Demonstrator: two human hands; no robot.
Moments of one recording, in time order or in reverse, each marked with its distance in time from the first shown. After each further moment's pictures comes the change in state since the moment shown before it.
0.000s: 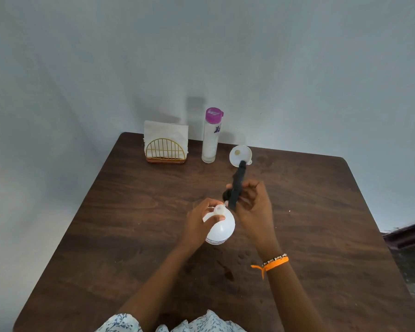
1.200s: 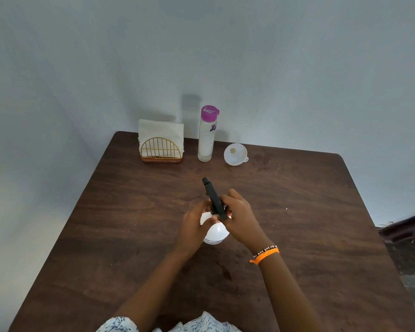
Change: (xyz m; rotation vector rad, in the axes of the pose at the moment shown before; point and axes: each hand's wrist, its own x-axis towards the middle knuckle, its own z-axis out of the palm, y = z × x) left_hand -0.005 -0.007 0.002 0.096 0.034 0.099; right_hand 0.017 0.035 0.007 -0.619 -0.304 -0.137
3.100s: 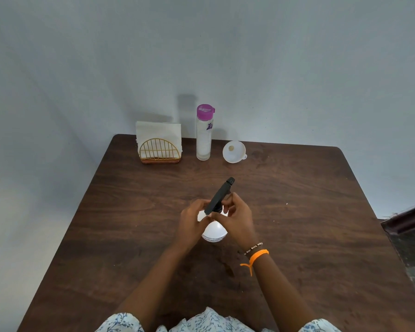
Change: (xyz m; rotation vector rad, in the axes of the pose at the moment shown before) left_hand 0.005 0.001 -0.006 0.107 0.019 0.078; right_hand -0.012 0.021 0.027 0.443 0.232 0.277
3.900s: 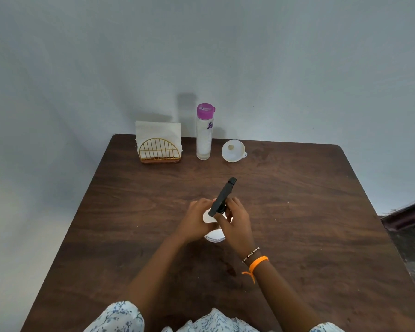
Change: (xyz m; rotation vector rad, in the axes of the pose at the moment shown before) left_hand 0.013 0.004 -0.010 0.047 -0.302 -0.022; right_hand -0.006 0.011 0.015 -0.128 0.054 -0.191
